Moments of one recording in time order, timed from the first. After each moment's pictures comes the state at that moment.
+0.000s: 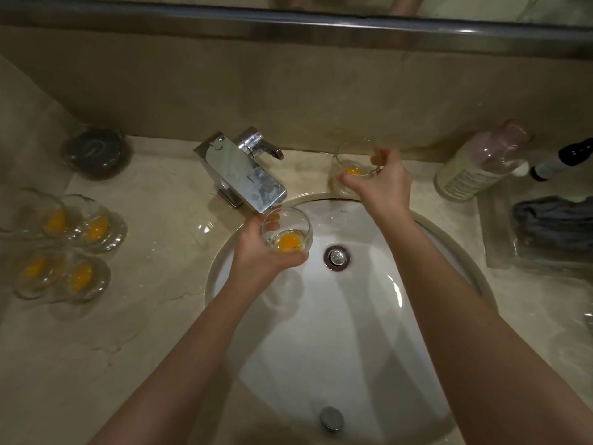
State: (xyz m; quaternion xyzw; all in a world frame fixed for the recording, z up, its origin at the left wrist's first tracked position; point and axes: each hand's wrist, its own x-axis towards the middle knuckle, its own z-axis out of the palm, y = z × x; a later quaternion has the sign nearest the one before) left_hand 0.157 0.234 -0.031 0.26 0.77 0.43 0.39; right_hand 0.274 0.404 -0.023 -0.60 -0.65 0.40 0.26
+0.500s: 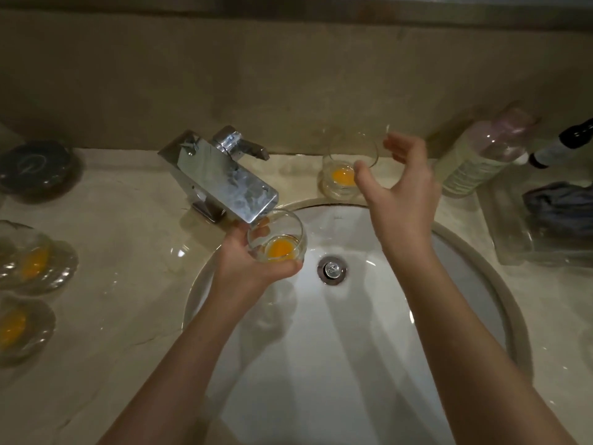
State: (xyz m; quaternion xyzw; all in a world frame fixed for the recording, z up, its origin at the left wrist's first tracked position) left_hand 0.141 0.244 -0.060 0.26 0.70 0.51 0.43; right_hand 0.281 0.364 -0.016 -0.56 -0.66 0.29 0.41
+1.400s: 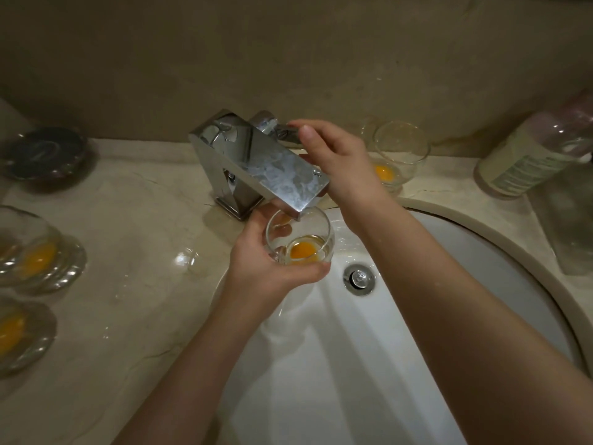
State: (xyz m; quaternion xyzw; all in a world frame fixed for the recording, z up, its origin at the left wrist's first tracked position) left_hand 0.119 0.235 -0.073 0.30 0.68 0.54 0.40; right_hand 0.183 0.369 -0.035 -0.39 -0.63 0.58 0.34
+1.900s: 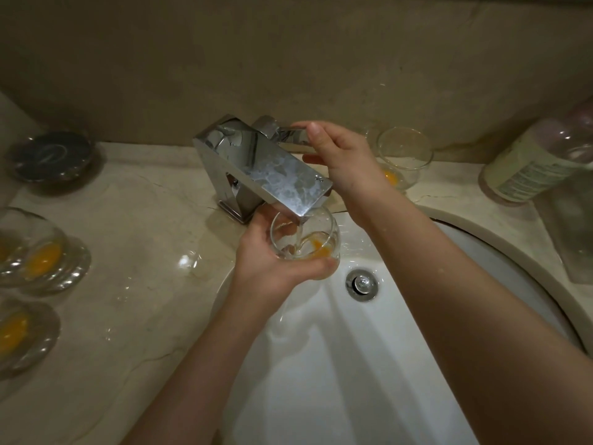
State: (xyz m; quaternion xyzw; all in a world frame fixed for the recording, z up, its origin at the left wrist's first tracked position) left_hand 0.124 0.245 -0.070 0.30 0.65 0.58 0.39; right_hand 0.180 0.382 -0.034 -0.40 -0.64 0.58 0.31
